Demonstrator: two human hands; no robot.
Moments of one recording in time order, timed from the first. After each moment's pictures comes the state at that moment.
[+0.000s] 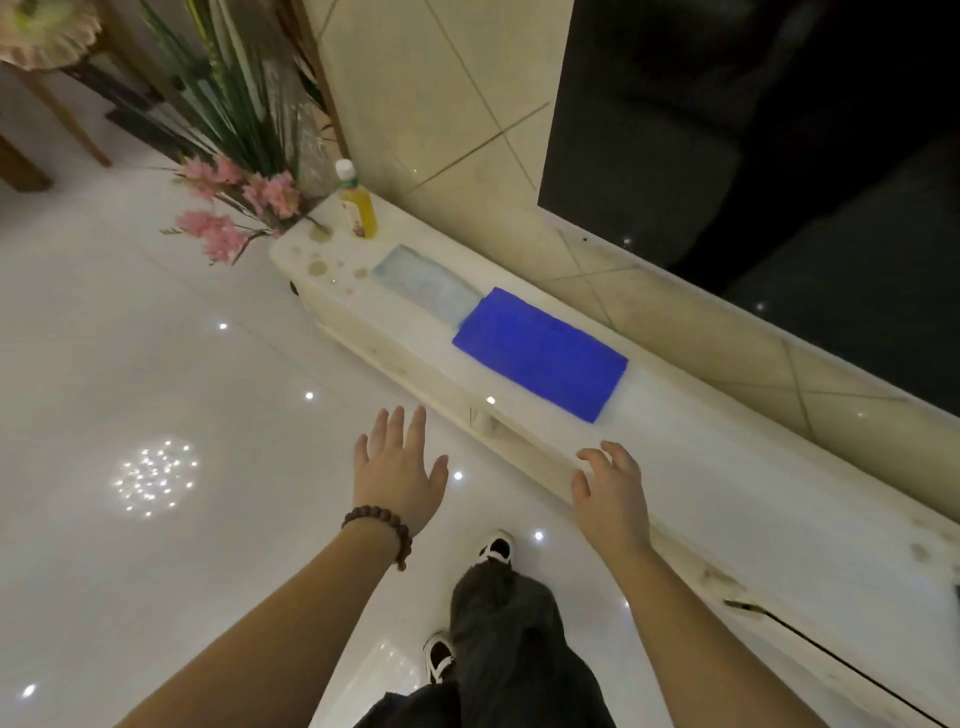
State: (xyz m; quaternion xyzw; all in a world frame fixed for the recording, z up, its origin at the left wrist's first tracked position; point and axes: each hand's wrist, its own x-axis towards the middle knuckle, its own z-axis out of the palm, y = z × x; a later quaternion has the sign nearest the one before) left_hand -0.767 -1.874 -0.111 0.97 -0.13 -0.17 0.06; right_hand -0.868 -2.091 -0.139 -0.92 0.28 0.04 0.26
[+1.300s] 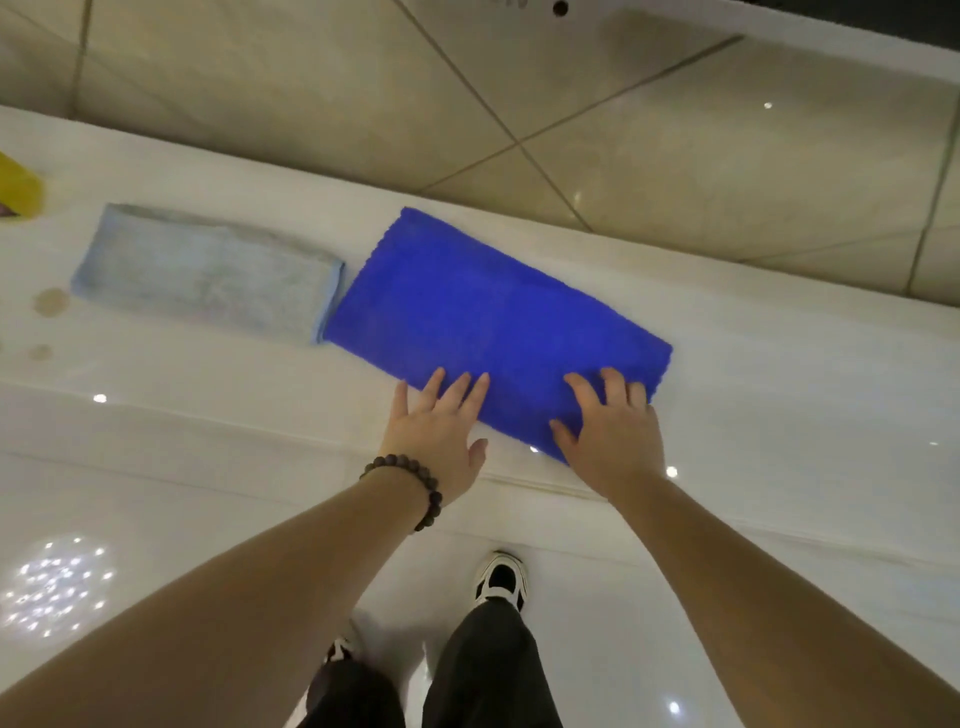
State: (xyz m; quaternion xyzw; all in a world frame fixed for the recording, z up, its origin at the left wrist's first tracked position) left_hand -0.535 -2.047 -0.423 0.82 -0.49 -0.29 -0.08; right_hand -0.682 -2.191 -0.442 -0.91 0.38 0.16 0.08
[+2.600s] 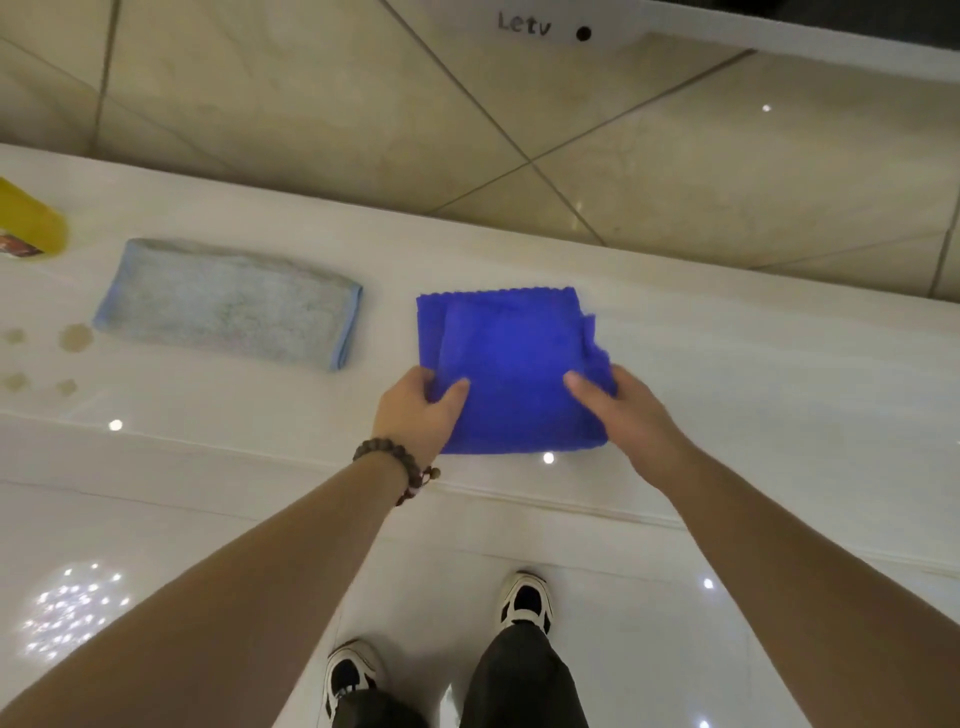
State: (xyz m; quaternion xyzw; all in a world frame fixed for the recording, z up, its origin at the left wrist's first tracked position) left_hand -0.486 -2.052 -0.430 0.86 -0.16 -0.35 0.35; right_hand -0.647 -2.205 -0.412 -0.62 0.48 0.00 0.62
